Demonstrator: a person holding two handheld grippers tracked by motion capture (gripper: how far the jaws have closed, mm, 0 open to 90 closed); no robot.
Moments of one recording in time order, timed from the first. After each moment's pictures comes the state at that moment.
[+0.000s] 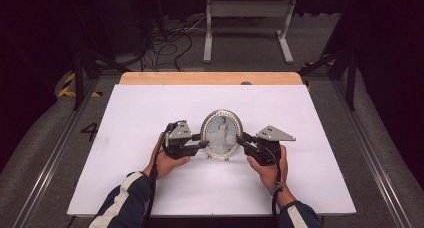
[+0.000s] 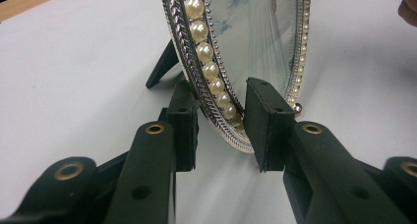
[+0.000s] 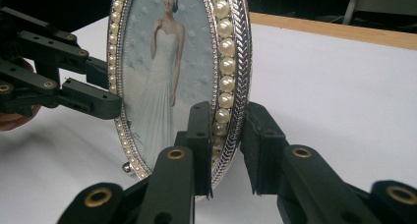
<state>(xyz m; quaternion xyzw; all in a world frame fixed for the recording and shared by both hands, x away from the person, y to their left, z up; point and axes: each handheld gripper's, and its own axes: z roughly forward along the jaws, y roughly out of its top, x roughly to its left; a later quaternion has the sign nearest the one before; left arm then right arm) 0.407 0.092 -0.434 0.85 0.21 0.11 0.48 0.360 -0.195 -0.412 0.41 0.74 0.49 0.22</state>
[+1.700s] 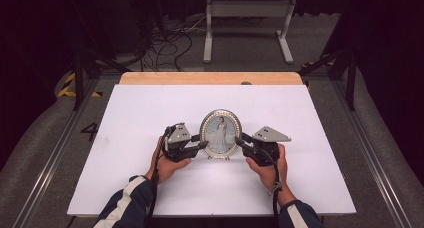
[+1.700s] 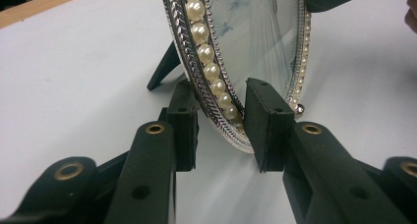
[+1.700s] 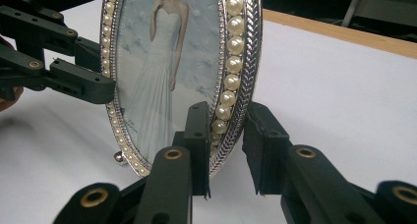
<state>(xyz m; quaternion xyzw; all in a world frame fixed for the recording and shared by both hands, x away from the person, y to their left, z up) 0.397 0.091 -0.438 0.83 0.23 0.13 0.49 0.361 -0.190 -0.415 0.39 0.76 0.46 0.24</state>
